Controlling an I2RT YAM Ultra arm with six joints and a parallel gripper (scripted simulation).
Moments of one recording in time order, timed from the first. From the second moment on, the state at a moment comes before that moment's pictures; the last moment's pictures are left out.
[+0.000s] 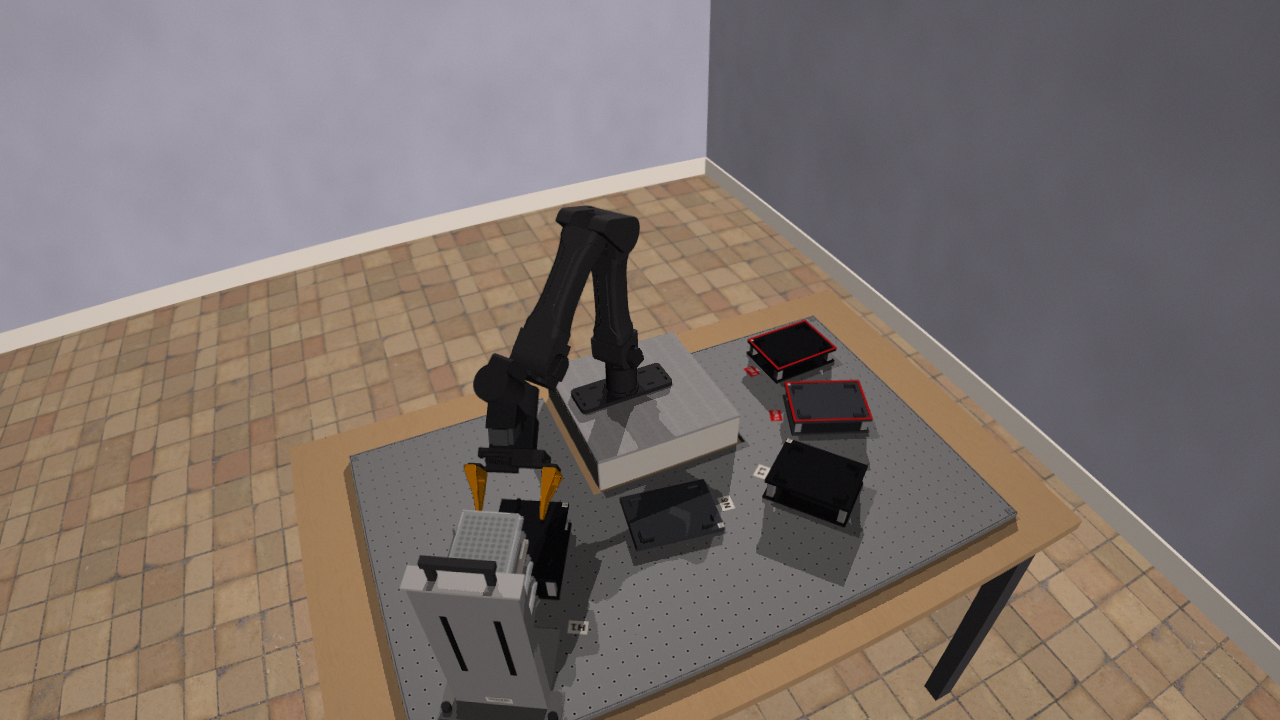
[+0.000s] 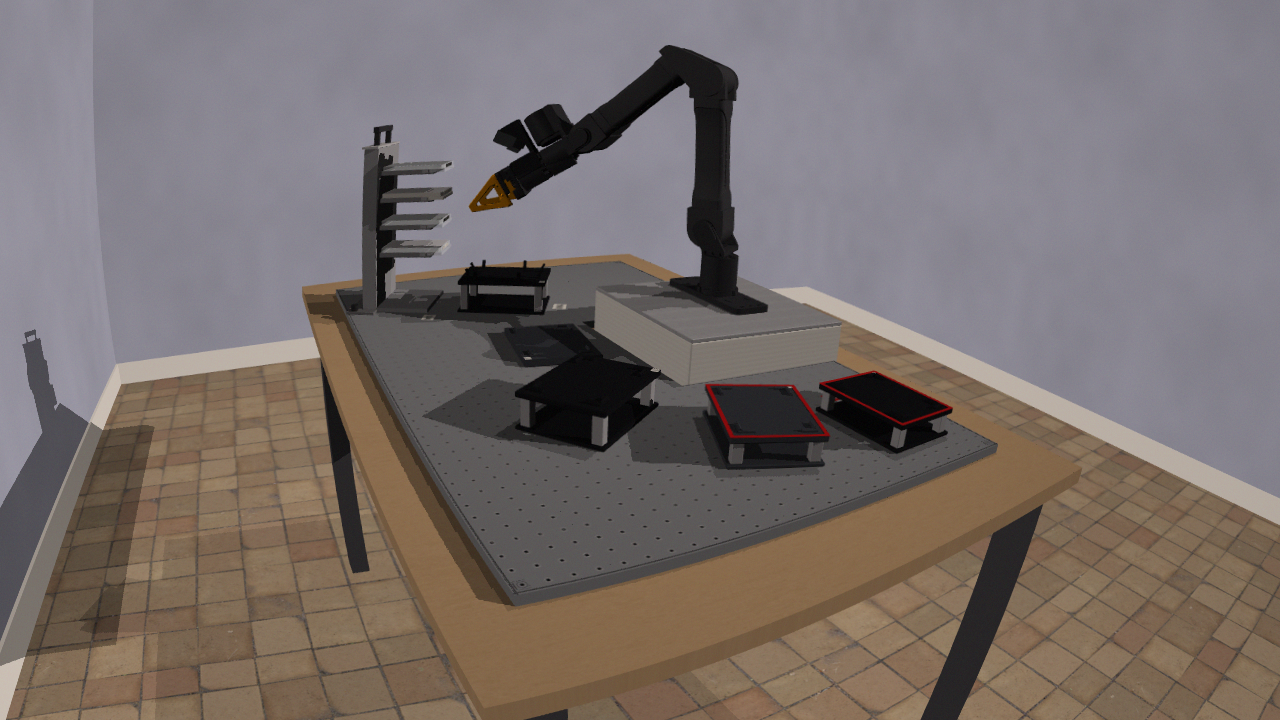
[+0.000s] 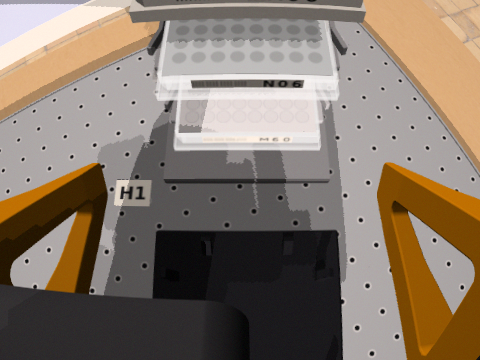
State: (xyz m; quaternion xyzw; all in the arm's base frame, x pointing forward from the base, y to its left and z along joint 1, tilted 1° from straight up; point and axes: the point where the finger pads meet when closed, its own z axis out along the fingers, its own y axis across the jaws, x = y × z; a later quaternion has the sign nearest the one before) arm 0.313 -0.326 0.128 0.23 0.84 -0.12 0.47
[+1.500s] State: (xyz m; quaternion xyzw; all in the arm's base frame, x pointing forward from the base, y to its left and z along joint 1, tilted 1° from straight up) arm 0.311 -0.327 0.129 0.23 0.84 -0.12 0.47
